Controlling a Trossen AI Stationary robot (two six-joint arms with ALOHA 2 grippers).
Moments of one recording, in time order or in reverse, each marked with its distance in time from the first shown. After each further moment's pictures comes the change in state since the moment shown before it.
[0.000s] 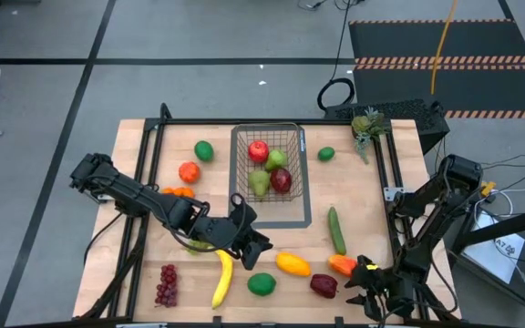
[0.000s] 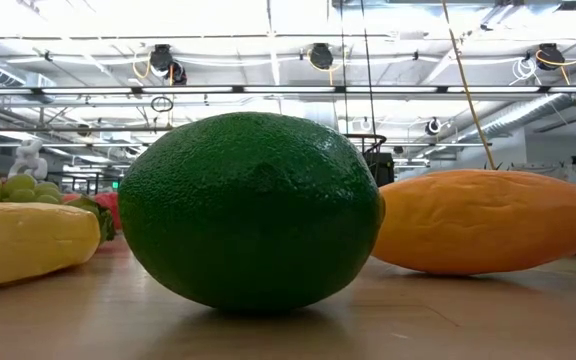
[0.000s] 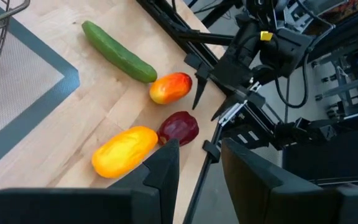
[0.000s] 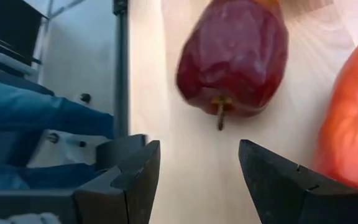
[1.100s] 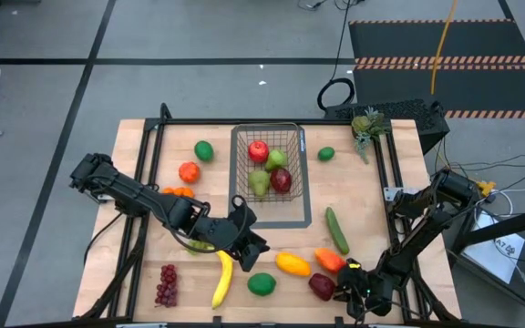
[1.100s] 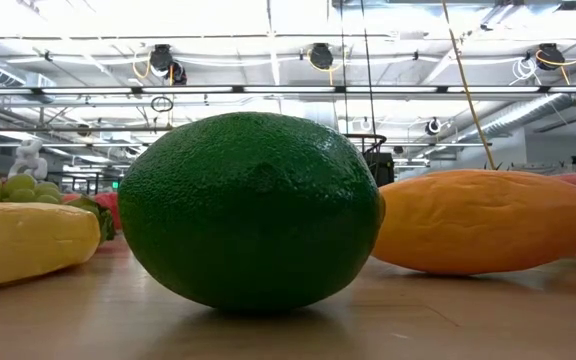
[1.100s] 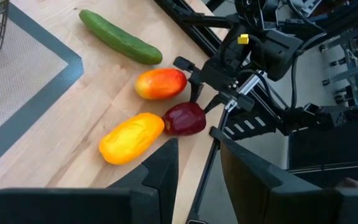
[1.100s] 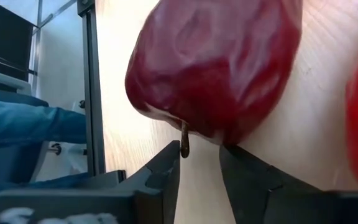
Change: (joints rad) left arm 0.001 0.000 0.000 -0.047 0.041 0.016; right arm -0.105 0.171 0.000 0.190 -0.085 0.021
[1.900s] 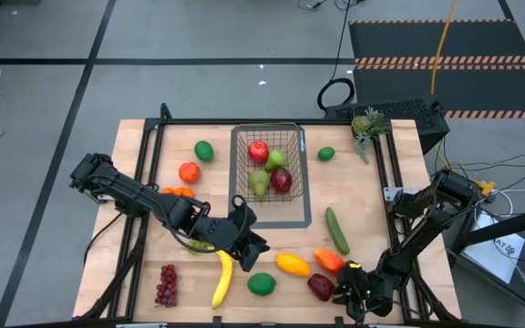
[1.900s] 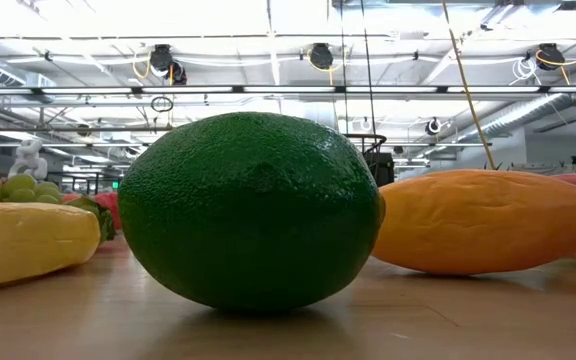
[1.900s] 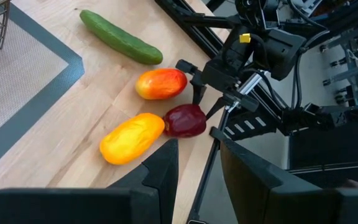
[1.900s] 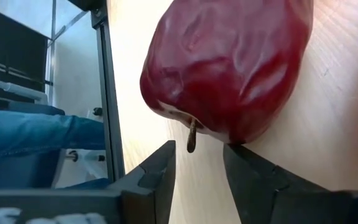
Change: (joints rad) left arm 0.000 0.000 0.000 -0.001 0.000 0.001; right arm 0.000 0.000 0.000 0.045 0.003 0.043
